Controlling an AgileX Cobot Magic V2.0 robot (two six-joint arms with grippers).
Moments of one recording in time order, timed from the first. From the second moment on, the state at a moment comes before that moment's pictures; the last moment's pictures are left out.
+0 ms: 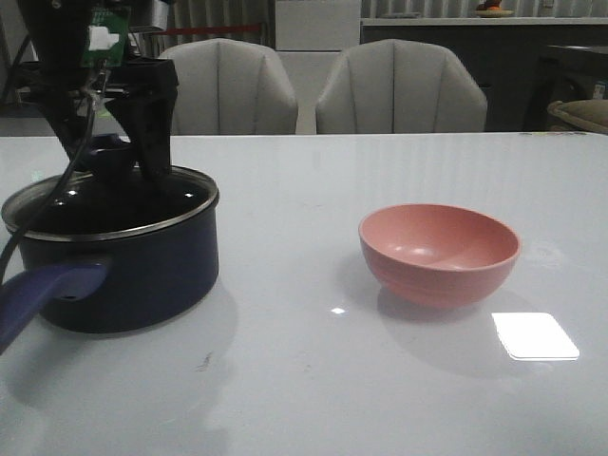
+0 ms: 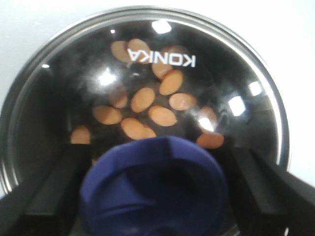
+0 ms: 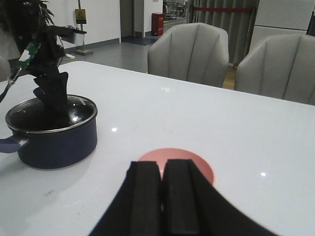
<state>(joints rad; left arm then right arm) -0.33 1.93 -1.69 -0.11 1.22 0.14 0.41 0.12 -0.21 0.39 0.20 -0.36</state>
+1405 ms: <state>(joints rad) -0.32 1.33 -1.50 -0.04 1.13 0.15 0.41 0.12 -0.21 0.39 0.20 -0.36</state>
